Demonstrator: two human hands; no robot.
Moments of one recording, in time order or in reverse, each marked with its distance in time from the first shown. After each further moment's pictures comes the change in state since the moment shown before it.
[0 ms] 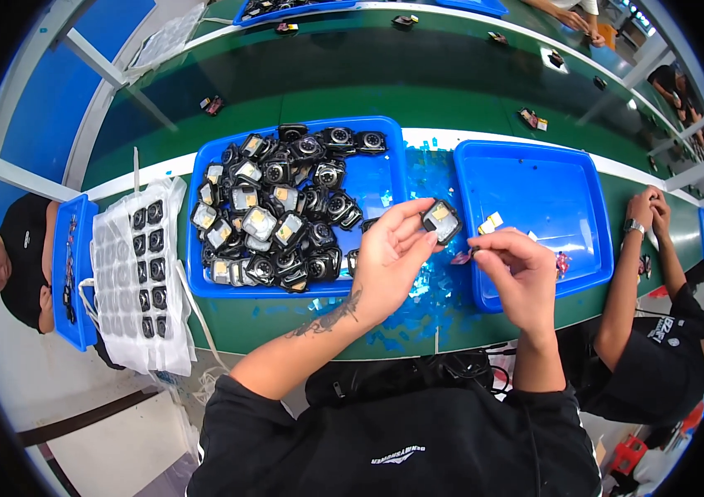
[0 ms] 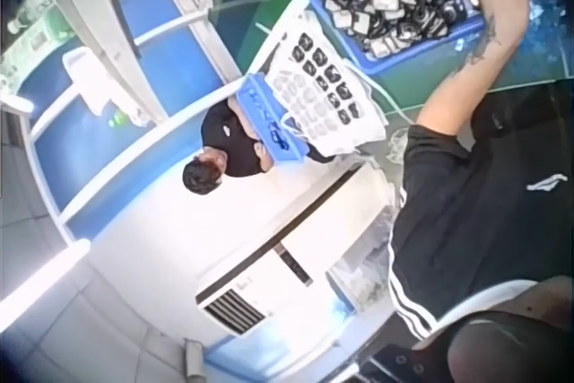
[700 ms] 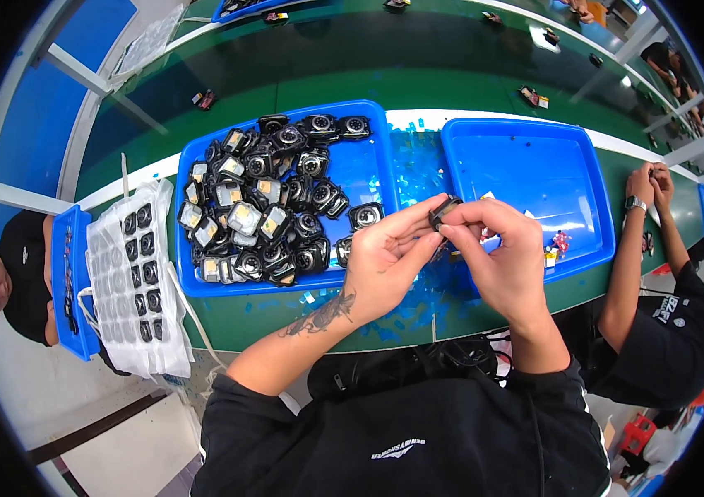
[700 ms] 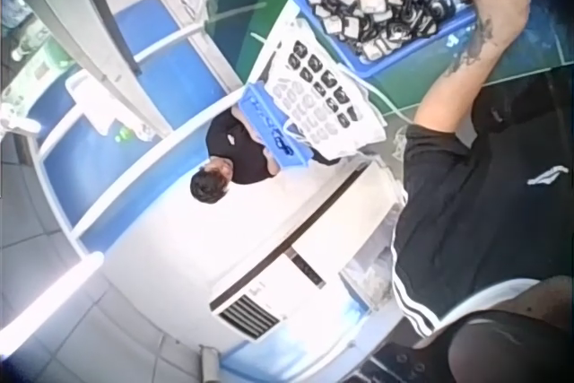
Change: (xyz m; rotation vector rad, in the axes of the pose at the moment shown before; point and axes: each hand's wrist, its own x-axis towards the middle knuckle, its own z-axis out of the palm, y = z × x) left_hand -0.007 0.004 0.005 0.145 -0.183 0.104; right_hand 0.013 -0.018 0.020 -0.276 0.050 -0.156
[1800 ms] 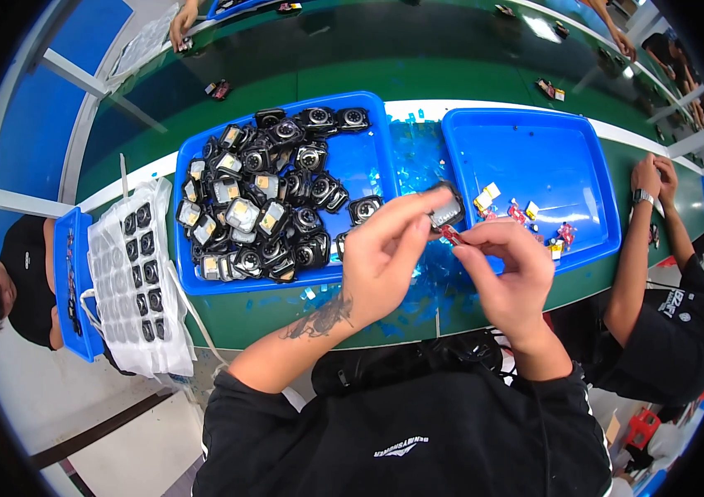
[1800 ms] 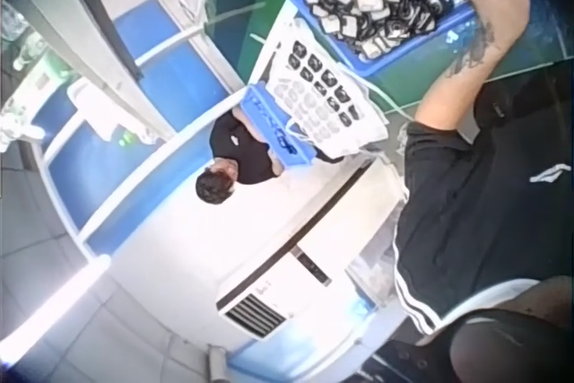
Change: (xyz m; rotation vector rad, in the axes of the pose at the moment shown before) left_hand -0.002 0.002 0.003 0.129 0.127 0.114; right_hand -0.032 0.004 0.003 0.244 0.117 0.026
